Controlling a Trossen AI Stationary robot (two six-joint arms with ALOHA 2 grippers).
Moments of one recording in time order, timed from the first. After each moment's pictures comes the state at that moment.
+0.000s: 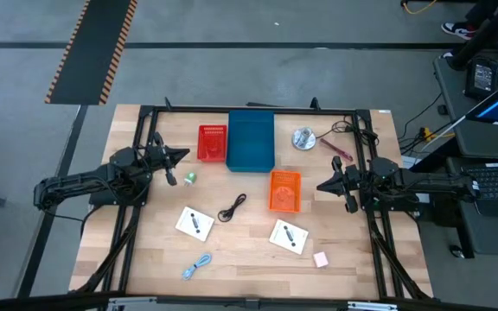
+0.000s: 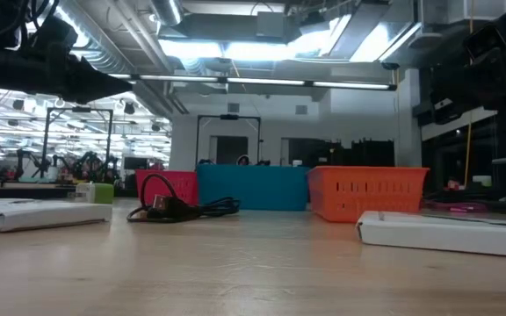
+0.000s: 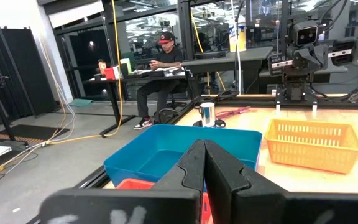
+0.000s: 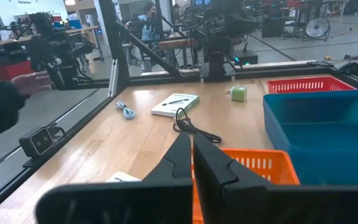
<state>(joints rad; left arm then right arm) 0.28 0.04 0.01 0.08 -0.16 0.10 -0.06 0.12 0.01 0.06 -0.23 0.10</state>
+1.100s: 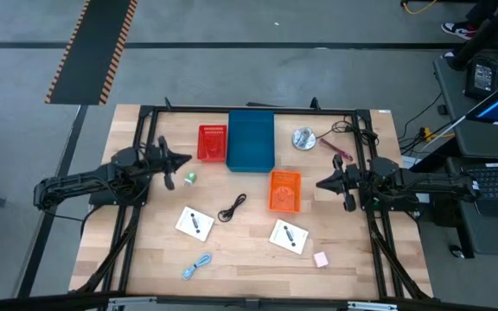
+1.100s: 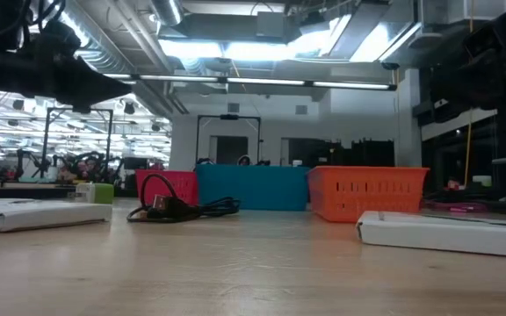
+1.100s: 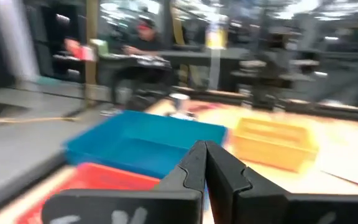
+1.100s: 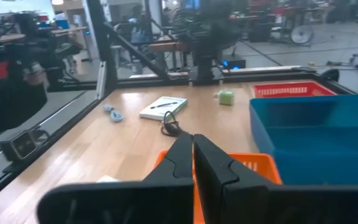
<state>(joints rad) 0.28 0.04 0.01 0.03 -0.03 -0.06 -0.06 0.12 0.01 0.07 -0.17 0.08</state>
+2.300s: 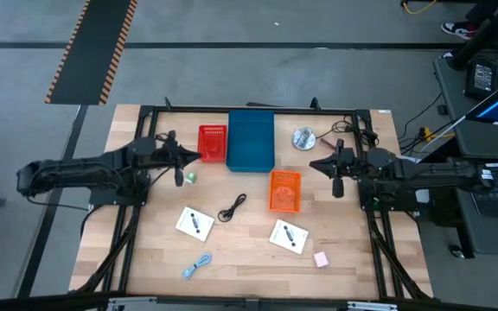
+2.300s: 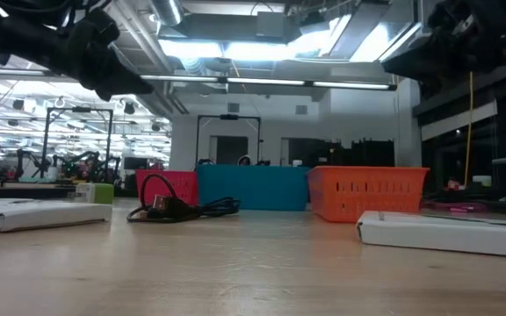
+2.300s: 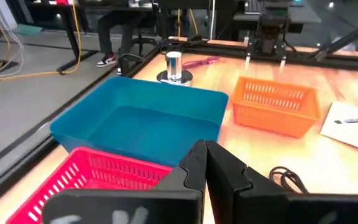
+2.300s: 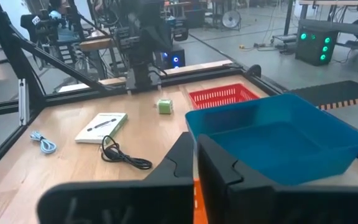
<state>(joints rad) 0.28 0.55 0.29 0.00 -0.03 -0.02 -0.06 0.48 0.27 0.08 0.12 0.12</state>
